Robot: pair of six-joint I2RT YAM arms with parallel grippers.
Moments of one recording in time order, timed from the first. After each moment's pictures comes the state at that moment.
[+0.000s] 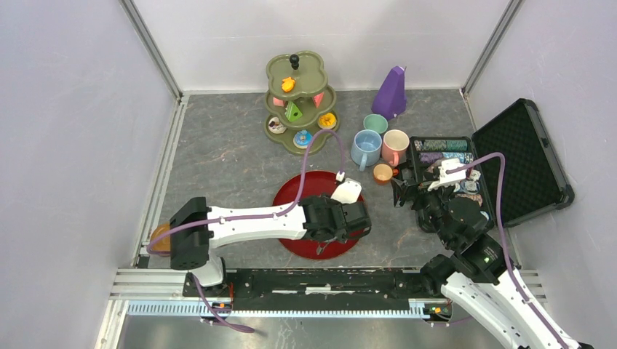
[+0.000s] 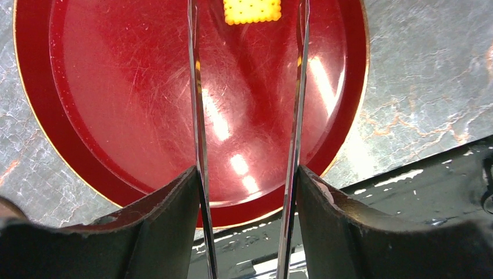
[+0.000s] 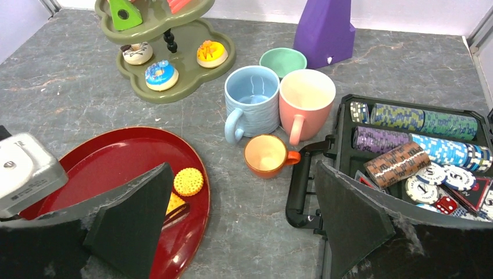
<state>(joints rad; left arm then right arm) -1.34 1.65 1.33 -0.87 -0.53 -0.80 0.63 0.38 0.61 -0.35 0.36 0.13</state>
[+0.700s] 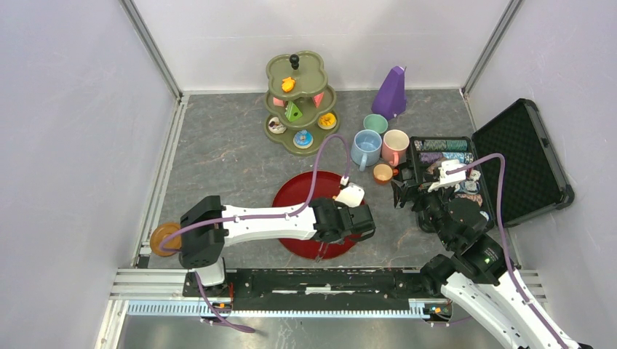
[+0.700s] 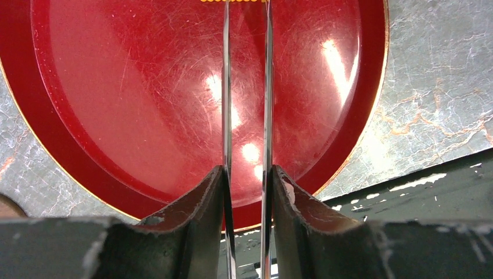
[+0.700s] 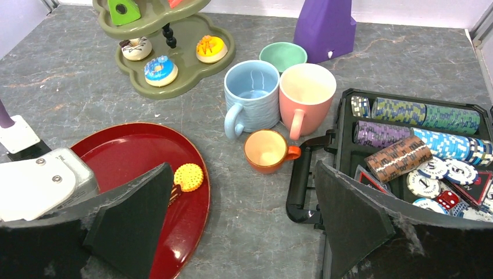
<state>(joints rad) -1.34 1.74 1.34 -0.88 -0.51 -0.80 0.63 0.36 0.60 -0.38 0.37 0.14</state>
